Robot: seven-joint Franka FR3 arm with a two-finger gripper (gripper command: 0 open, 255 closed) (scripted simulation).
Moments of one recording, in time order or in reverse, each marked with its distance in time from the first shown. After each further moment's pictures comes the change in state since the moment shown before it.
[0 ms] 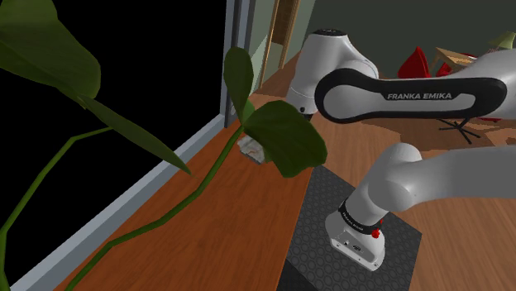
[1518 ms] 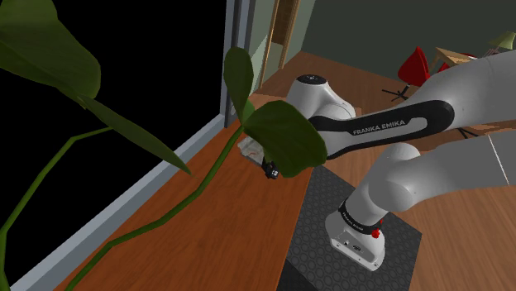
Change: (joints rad) arm 0.016 0.153 0.076 -0.178 0.065 0.329 -0.005
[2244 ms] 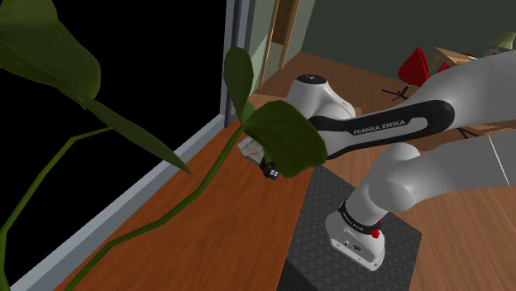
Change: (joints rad) arm 0.000 -0.001 -0.001 0.001 0.000 -0.002 0.000
